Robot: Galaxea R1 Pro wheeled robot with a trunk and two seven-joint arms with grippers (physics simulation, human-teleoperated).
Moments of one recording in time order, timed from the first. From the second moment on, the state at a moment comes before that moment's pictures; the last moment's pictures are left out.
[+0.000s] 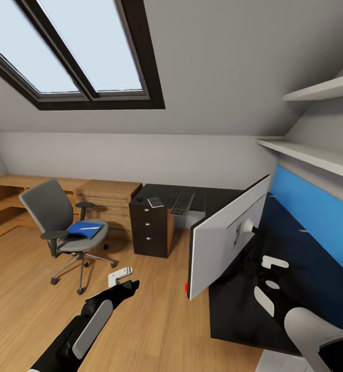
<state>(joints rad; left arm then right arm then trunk) -0.40 0.08 -0.35 -1.13 0.80 0.43 0.43 -0.79 -0.17 0.32 -0.27 -0.51 -0.28 -0.30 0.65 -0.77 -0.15</state>
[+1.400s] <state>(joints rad) -0.40 0.06 -0.35 -1.13 0.80 0.43 0.43 -0.79 -0.17 0.32 -0.27 -0.51 -0.28 -0.30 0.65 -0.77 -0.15</state>
